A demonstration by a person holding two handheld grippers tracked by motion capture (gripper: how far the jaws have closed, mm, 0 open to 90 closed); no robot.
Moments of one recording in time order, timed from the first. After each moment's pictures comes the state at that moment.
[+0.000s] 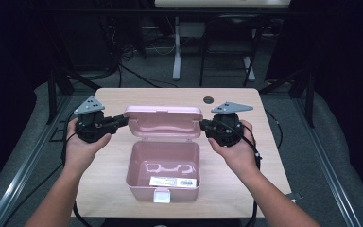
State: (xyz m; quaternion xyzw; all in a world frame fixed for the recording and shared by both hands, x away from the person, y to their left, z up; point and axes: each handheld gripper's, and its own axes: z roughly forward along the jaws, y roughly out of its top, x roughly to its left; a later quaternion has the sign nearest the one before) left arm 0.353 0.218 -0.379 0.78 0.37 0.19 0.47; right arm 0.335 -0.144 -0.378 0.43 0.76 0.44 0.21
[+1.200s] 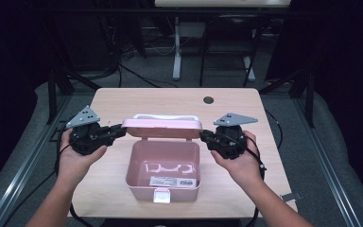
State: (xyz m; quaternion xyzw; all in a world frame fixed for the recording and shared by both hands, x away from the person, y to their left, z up) left arm 0.324 0.223 -0.382 0.79 0.35 0.18 0.48; right arm 0.307 -0.148 -0.385 0.41 0.77 0.45 0.20
